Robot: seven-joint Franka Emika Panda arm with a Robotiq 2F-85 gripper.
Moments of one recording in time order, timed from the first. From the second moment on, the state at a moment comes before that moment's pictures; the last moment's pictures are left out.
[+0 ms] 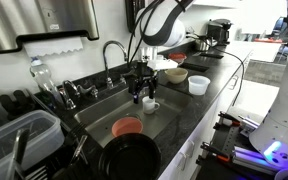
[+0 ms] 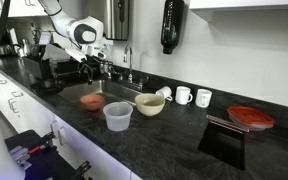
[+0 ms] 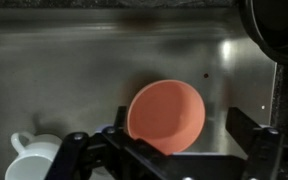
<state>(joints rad) 0.19 0.08 0.20 -2.31 0.34 2.36 0.17</state>
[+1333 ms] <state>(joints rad) 0.17 0.51 0.19 -2.13 0.46 2.44 0.16</state>
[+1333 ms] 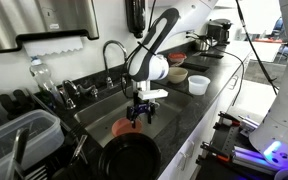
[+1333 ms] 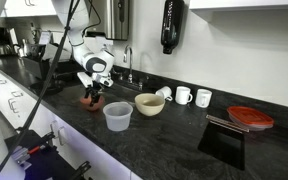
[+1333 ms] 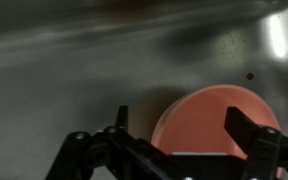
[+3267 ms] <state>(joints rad) 0.18 0.34 0.14 -2.12 0.29 2.45 0.31</state>
